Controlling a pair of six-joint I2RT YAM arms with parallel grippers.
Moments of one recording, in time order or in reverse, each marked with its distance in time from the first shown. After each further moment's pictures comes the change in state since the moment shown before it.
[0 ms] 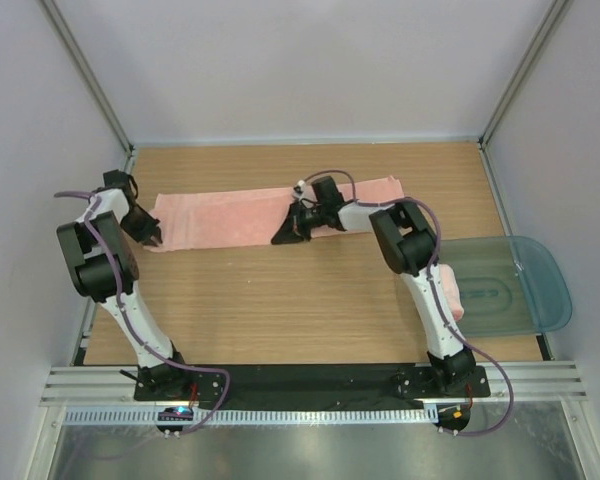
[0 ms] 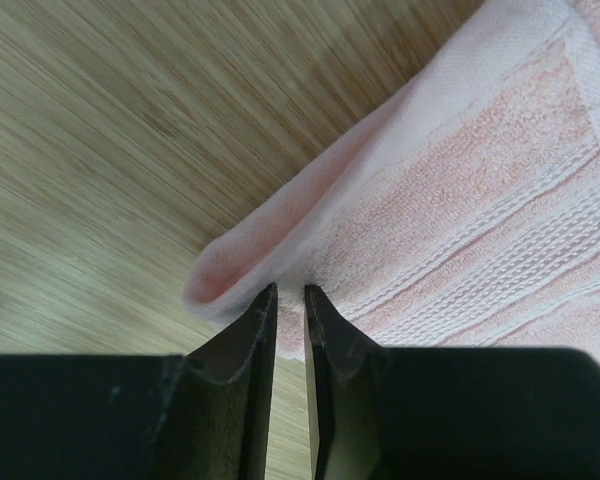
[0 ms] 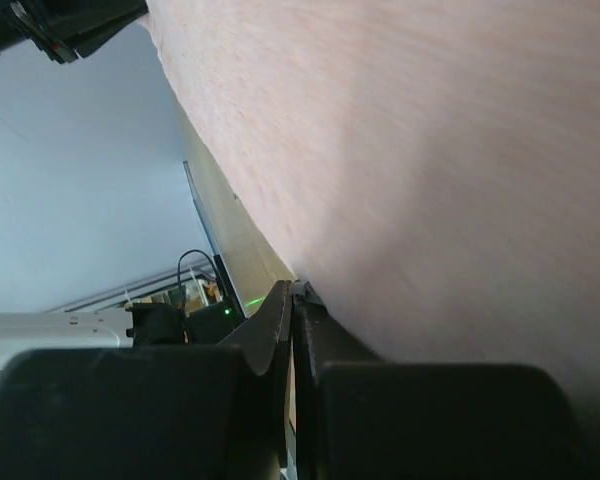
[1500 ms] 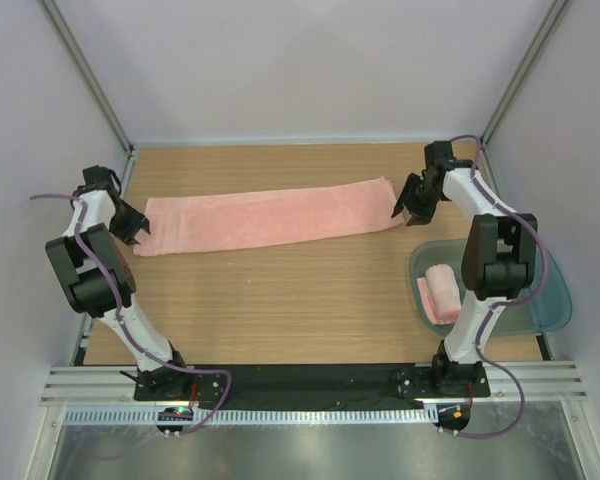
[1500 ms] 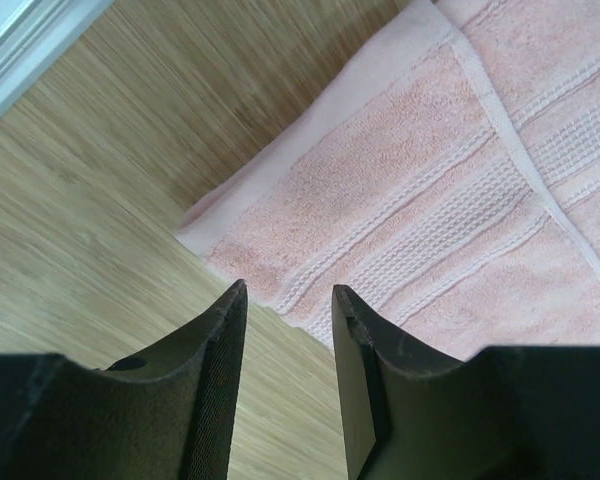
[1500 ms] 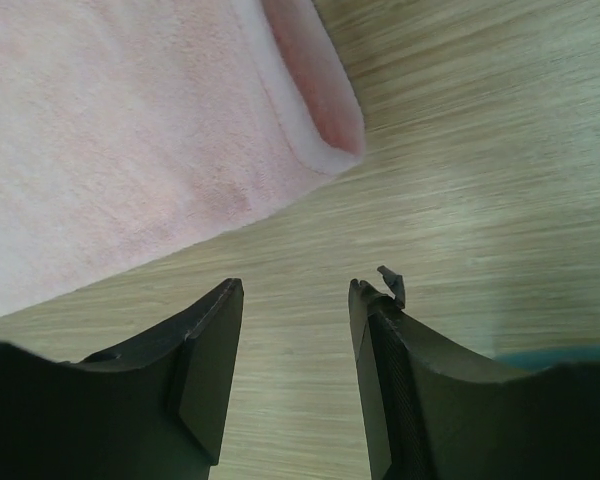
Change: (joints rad) left arm 0.063 -0.124 -0.006 -0.023 -0.019 -0.027; right arm -0.520 -0.601 -0.179 -0.850 0.746 -0.412
